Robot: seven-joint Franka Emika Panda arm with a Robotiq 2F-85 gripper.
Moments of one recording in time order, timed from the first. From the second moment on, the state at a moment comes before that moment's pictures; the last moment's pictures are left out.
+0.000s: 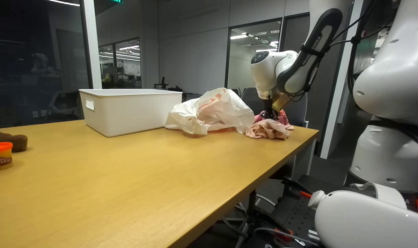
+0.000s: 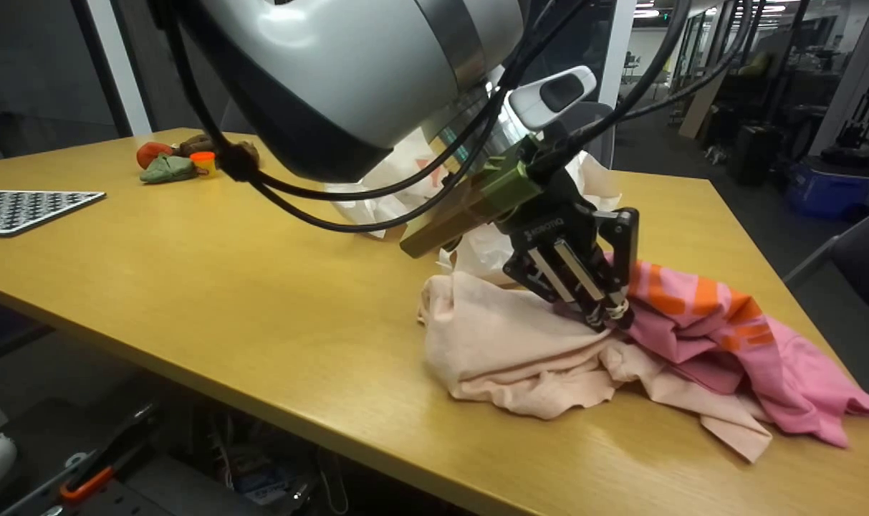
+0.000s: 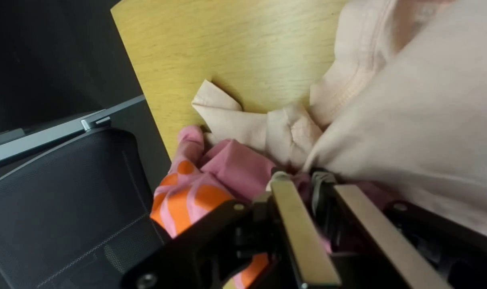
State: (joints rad) arm -0.32 -0.07 -0.20 -2.55 -1.27 2.50 0.80
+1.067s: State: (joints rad) arm -0.24 -0.40 -0.15 -2.60 -1.27 2.29 0.85
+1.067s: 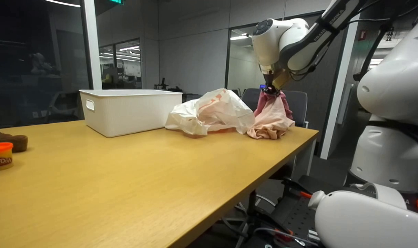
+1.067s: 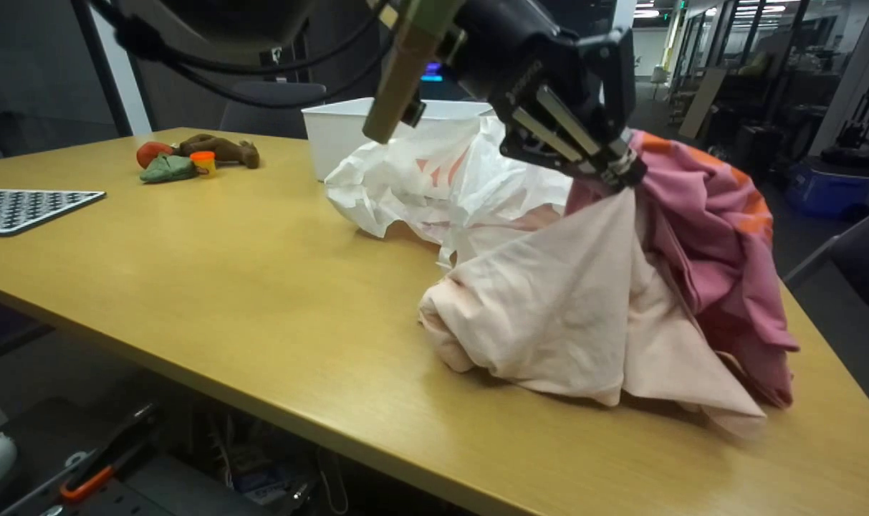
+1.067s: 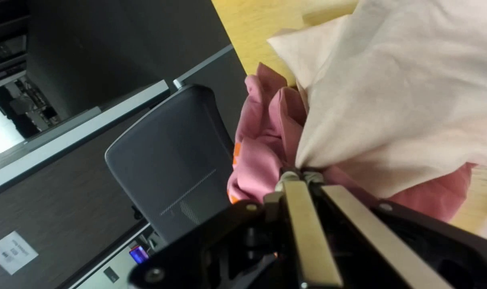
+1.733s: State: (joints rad) arm -0.04 -0.85 0.08 -2.70 -1.28 2.06 0.85
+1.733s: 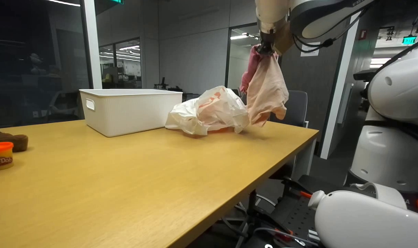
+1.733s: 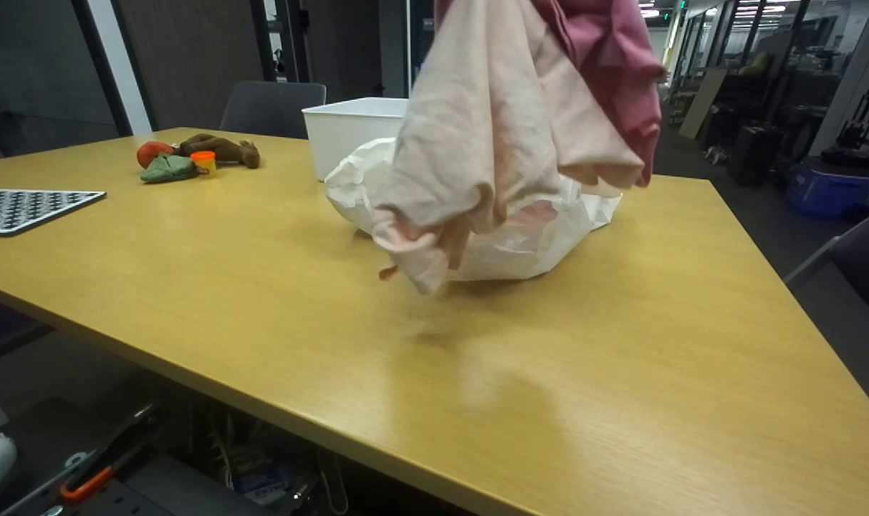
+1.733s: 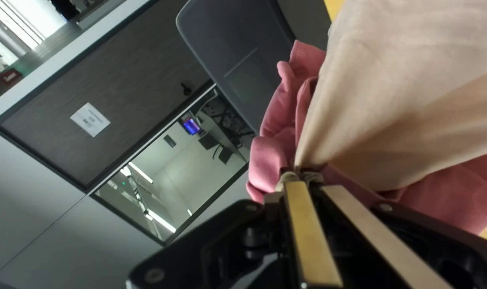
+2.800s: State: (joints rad) arm 0.23 -0.91 -0.08 -2.77 -0.84 2.42 0.39
